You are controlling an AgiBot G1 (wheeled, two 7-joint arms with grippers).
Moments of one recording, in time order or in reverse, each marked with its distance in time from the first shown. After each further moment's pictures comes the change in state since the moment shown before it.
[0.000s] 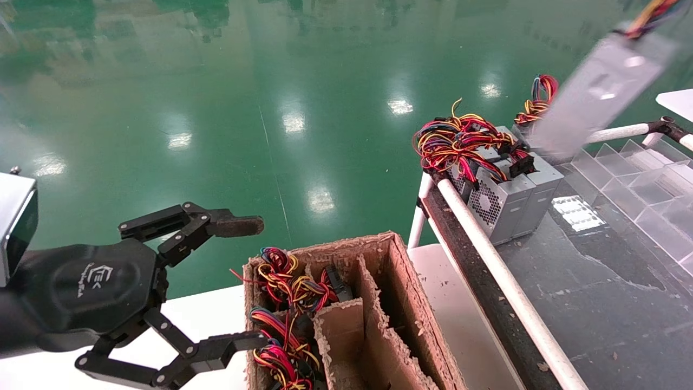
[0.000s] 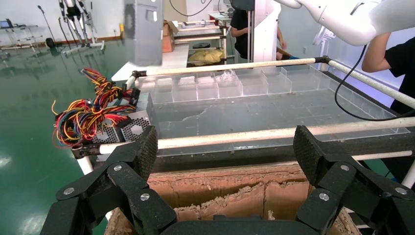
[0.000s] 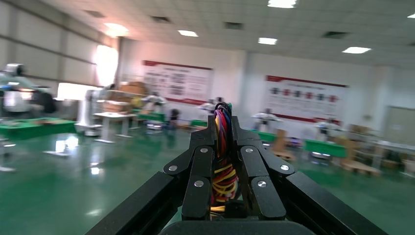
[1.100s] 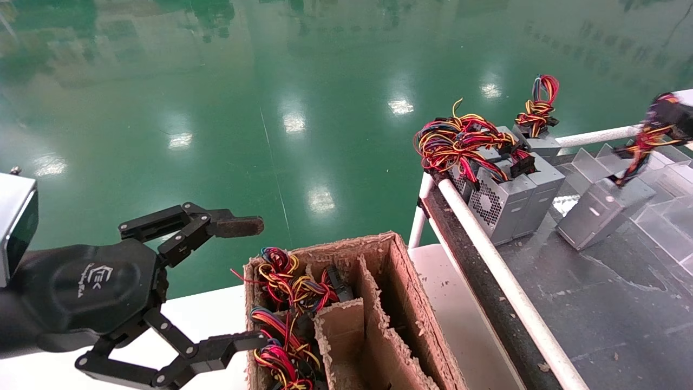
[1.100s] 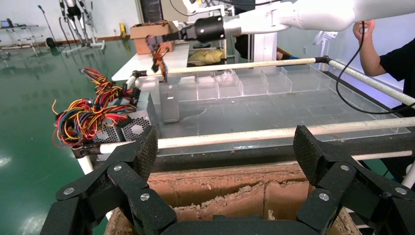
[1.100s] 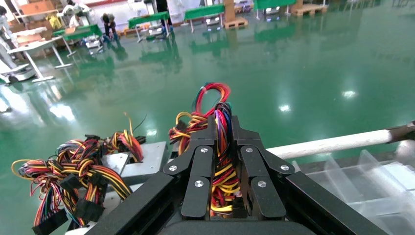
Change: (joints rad) left arm 0.000 0.000 0.000 0.000 0.000 0.000 0.000; right arm 0.370 -0.080 -0.248 -0.854 -0.311 -0.144 -0.032
